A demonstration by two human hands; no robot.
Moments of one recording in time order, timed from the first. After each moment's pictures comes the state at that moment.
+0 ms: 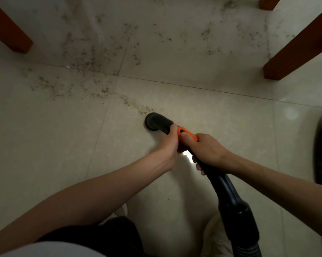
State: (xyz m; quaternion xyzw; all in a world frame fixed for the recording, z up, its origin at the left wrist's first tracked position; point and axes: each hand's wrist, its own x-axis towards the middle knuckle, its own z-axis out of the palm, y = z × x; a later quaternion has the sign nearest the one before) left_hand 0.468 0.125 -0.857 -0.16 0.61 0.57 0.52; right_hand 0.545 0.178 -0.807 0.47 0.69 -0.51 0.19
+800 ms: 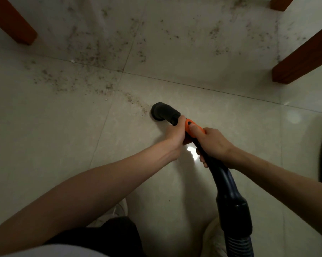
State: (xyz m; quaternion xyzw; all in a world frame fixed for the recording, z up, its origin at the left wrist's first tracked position) left_hand 0.451 0.146 -0.868 -0.11 0.65 0.53 0.53; right_hand 0.533 0.195 -0.816 0.50 0.66 -0.53 0.17
